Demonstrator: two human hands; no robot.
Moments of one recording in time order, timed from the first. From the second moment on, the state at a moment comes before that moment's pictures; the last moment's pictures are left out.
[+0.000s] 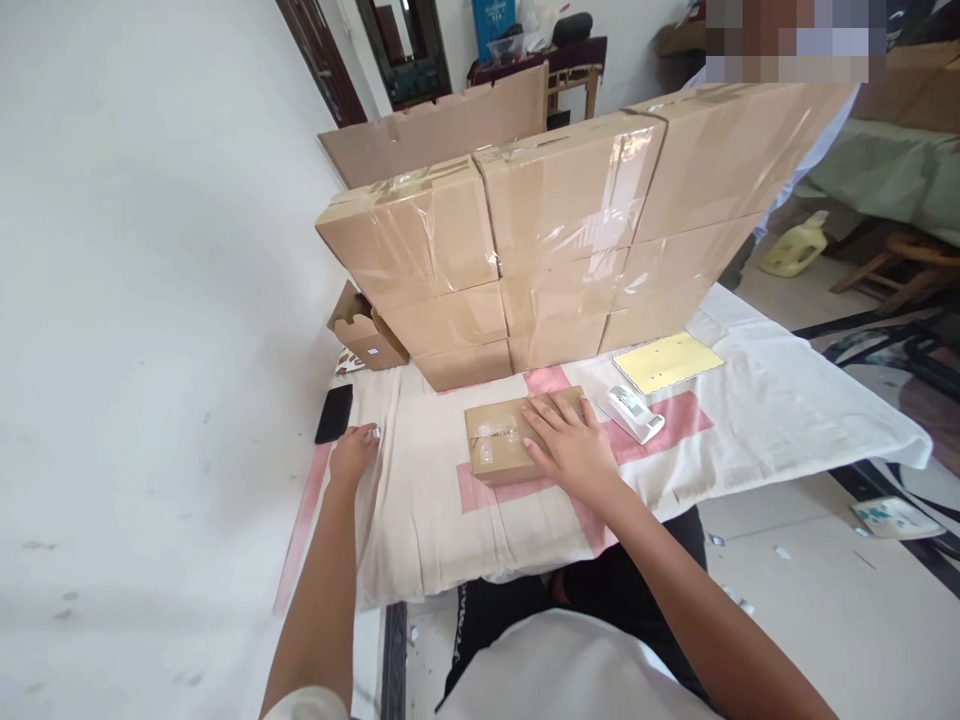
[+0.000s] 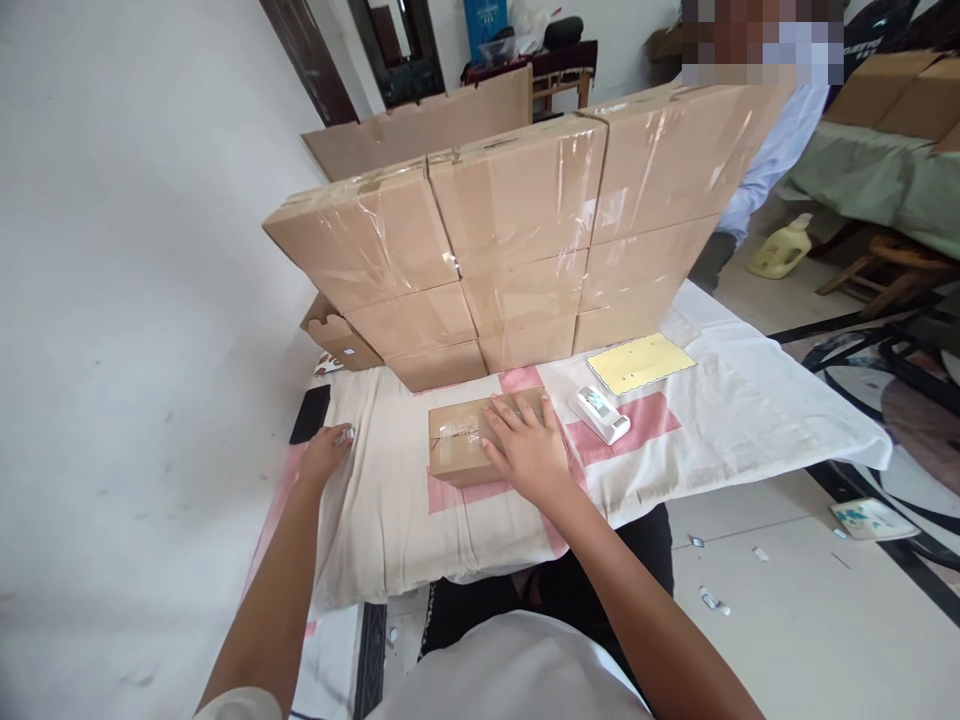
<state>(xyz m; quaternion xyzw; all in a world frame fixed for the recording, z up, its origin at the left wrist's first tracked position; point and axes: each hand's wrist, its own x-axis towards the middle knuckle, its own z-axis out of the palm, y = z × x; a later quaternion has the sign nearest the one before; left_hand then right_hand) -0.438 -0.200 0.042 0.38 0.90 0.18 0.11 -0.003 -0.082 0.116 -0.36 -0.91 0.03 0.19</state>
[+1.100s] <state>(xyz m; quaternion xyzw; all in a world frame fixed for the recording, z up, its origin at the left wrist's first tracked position) -0.126 -0.216 0.136 0.66 0.61 0.39 0.22 0.072 -0.178 0.100 -0.26 -0.71 0.41 0.52</state>
